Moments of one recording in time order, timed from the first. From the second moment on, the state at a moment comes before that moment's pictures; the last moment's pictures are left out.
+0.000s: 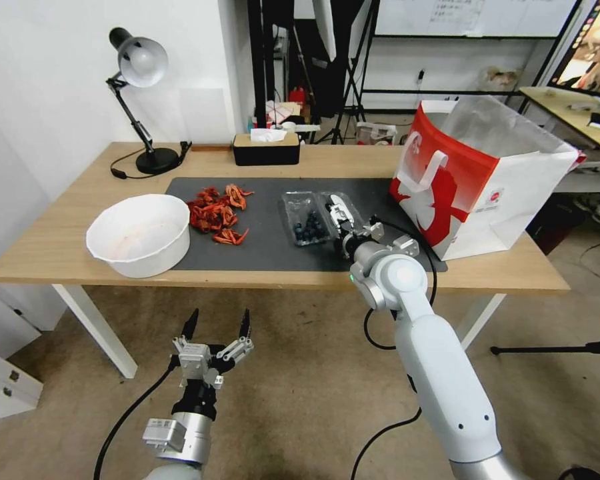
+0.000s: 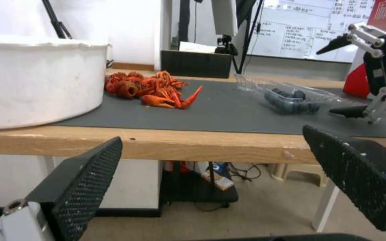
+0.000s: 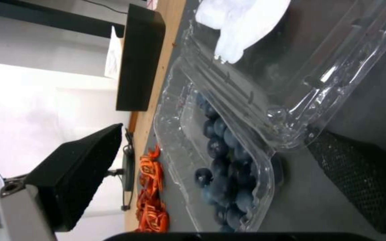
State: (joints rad) left arm 1.76 -1.49 -0.43 -2.09 -0.15 -0.25 0.01; right arm -0.82 1.45 0.25 1.72 1.57 -0.15 0.68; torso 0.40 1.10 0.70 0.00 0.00
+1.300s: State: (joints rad) left arm 1.78 -1.50 -0.44 -2.09 -0.14 -0.27 0.01; right arm -0.81 1.42 0.21 1.71 1.26 -0.10 0.56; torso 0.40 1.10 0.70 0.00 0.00
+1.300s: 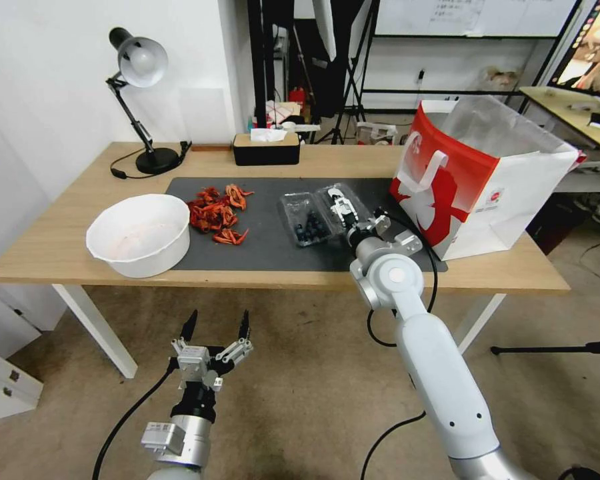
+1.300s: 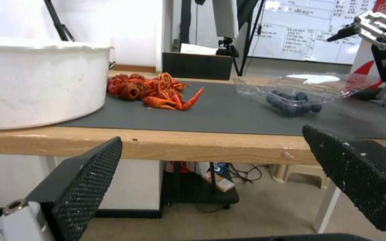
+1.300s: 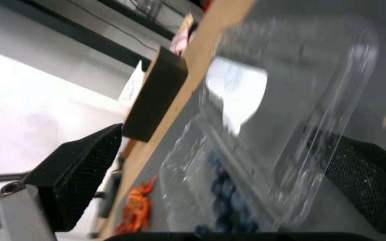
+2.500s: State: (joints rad) left arm 1.79 -1.51 -0.43 -2.10 -0.13 -0.29 0.00; right arm -0.80 1.30 0.13 1.66 0.97 -0.17 0.07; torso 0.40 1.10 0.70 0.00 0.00
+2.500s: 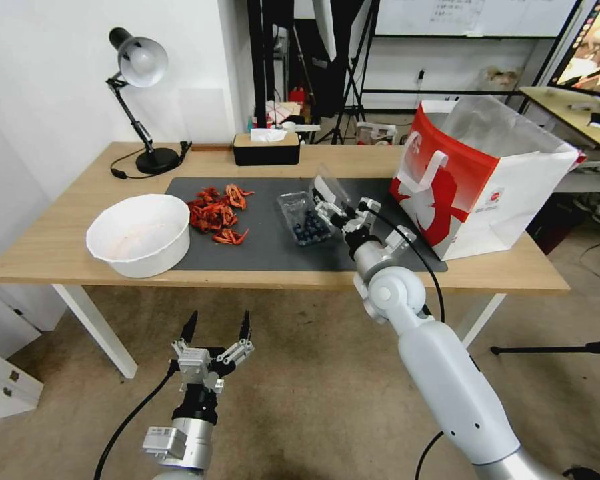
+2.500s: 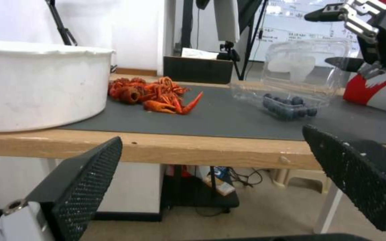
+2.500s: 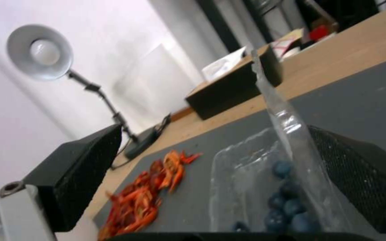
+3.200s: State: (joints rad) left arm 1.79 -1.51 -0.43 -2.09 -0.13 -0.30 -0.01; right arm -0.73 1.29 0.11 1.61 1.20 -0.35 0.05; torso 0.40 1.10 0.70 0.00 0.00
